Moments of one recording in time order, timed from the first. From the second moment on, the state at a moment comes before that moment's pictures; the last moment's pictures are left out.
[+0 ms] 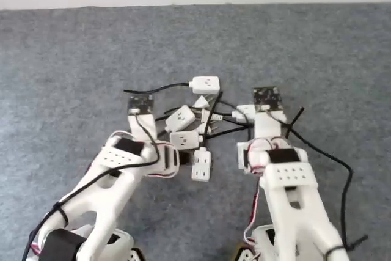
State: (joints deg) left arm 13.1 -19.0 57.9 51.9 26.9; right arm -7.9 -33.2 60.1 47.5 -0.4
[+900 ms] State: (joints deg) left arm 6.8 -19.0 58.0 46.6 17.8; right arm -9.3 -18.8 50.3 49.5 1.7
